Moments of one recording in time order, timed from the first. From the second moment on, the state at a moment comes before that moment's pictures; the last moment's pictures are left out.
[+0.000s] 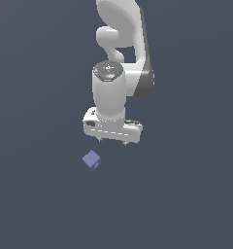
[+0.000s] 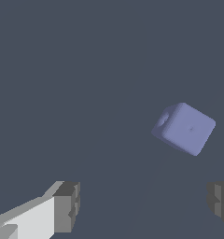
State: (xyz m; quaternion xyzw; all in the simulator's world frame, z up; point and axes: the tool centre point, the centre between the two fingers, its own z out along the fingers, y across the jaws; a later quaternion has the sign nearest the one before) arm 0.046 -0.015 0.175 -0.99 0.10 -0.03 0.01
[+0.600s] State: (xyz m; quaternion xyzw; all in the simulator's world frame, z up) arm 0.066 -0.100 0.110 -0.96 0.29 -0.01 0.00
